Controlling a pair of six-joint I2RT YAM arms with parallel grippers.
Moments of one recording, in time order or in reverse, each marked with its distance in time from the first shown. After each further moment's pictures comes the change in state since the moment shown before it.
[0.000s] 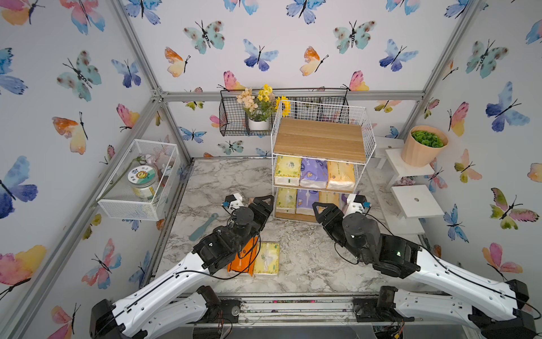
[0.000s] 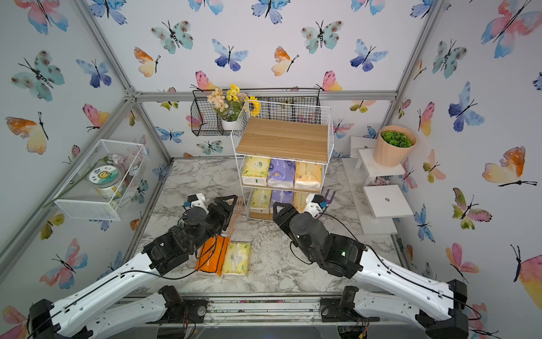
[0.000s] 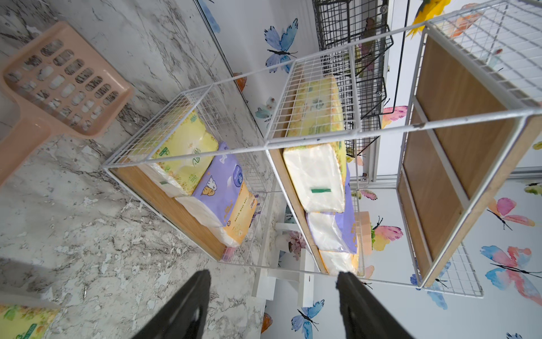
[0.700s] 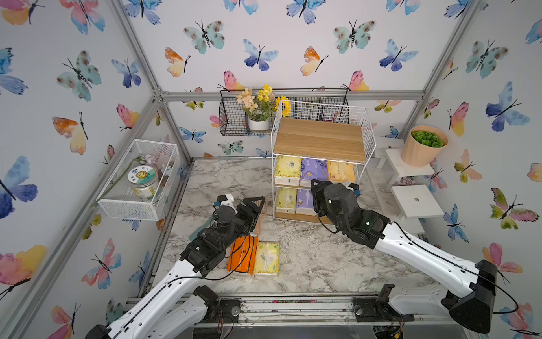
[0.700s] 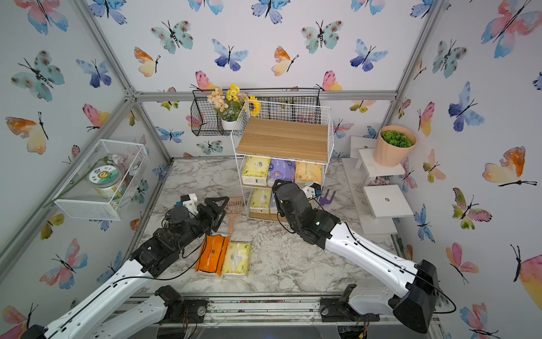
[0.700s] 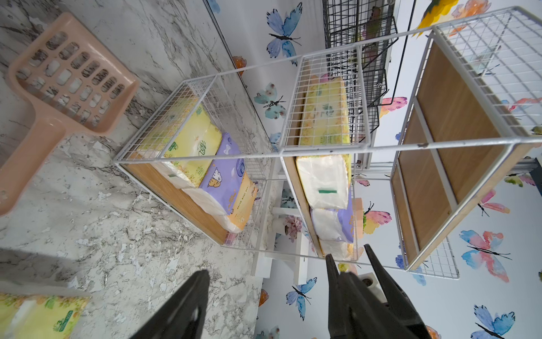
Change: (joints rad) left arm 0.216 -0.099 -0.080 0.000 0.300 0.048; right arm -0.220 0.263 0.134 0.106 -0.047 0.315
